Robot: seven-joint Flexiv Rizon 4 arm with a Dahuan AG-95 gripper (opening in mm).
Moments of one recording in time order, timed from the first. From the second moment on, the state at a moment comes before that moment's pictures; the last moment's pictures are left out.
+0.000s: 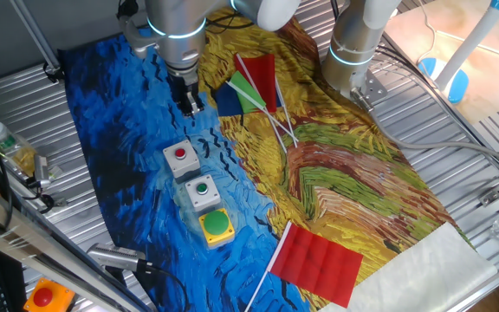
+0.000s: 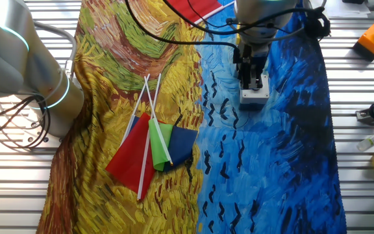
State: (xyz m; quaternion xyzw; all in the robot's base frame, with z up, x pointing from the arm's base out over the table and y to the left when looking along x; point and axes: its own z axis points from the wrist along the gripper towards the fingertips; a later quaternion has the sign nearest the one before) arm 0.501 0.000 0.170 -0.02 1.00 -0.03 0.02
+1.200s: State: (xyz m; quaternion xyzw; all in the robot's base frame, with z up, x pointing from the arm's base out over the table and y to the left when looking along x) arm 0.534 0.011 0.185 -0.01 1.00 -0.03 0.03
